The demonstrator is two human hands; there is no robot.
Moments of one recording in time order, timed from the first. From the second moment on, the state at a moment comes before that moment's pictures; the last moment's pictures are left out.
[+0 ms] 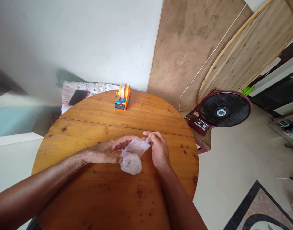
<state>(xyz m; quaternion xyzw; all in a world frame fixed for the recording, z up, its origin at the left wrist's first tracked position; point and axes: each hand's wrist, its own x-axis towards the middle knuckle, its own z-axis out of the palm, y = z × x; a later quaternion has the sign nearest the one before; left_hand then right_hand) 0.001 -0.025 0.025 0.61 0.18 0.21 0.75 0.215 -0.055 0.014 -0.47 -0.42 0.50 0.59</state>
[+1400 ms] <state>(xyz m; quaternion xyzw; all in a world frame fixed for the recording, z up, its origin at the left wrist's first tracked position) 0.014 -0.024 0.007 0.58 0.41 0.28 0.65 0.187 -0.078 0.020 -0.56 -0.67 0.36 0.33</state>
